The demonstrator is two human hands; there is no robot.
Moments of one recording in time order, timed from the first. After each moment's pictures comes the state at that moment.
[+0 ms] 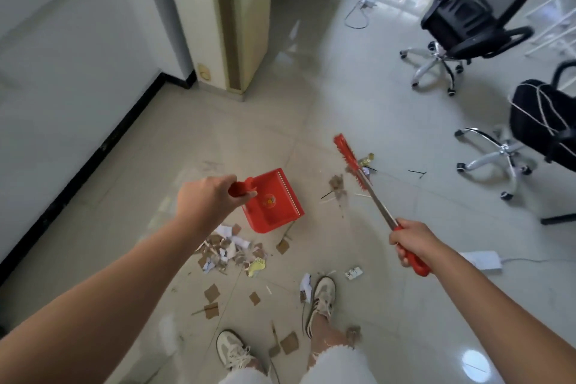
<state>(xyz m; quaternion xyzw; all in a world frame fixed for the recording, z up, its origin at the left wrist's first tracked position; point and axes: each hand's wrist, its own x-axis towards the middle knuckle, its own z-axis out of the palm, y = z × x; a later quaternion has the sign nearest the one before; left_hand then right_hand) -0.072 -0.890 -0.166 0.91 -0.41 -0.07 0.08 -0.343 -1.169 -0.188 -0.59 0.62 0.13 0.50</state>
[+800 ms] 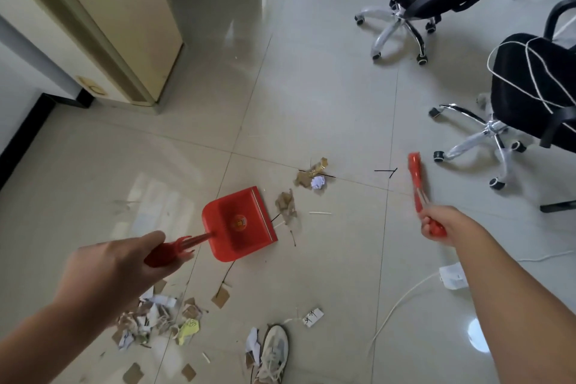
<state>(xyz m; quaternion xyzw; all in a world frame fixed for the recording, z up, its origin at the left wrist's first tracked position) -0.083 -1.187 -0.254 0.86 -0.50 -0.09 0.03 -0.388 -1.611 -0.349 -0.43 0.76 0.06 0.49</state>
